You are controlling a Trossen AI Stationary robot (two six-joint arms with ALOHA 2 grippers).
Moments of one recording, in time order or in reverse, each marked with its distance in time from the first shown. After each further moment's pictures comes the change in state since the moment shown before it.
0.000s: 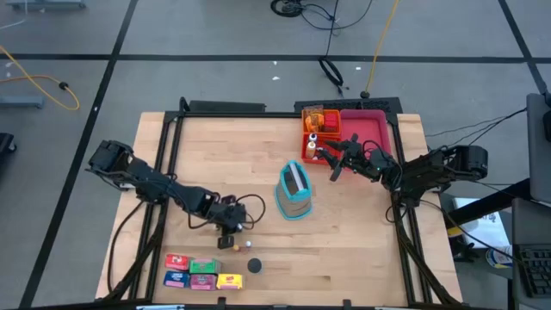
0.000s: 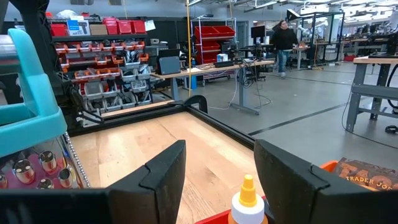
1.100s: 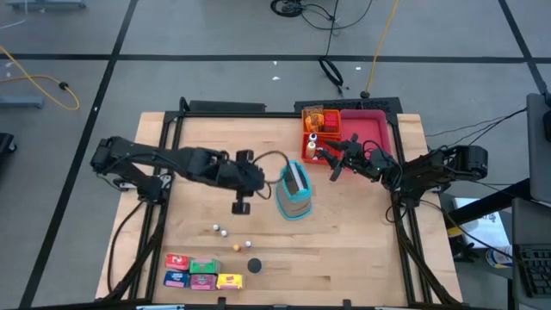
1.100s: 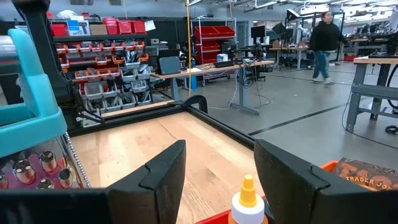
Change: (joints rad) left arm 0.201 -0.002 0.782 -0.705 -0.232 0.462; right arm 0.000 0.000 0.000 0.000 0.000 0.000
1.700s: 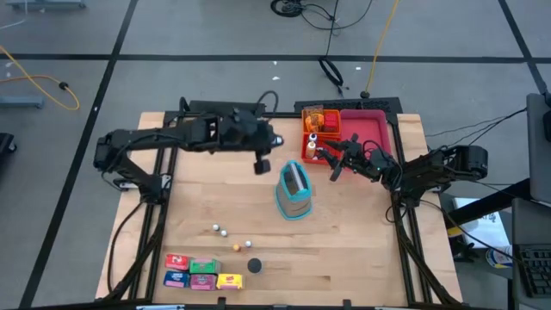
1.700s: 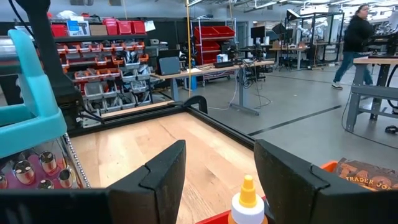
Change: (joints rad) left arm 0.267 0.000 0.055 0.362 0.029 0.151; right arm 0.000 0.000 0.000 0.002 0.004 0.000
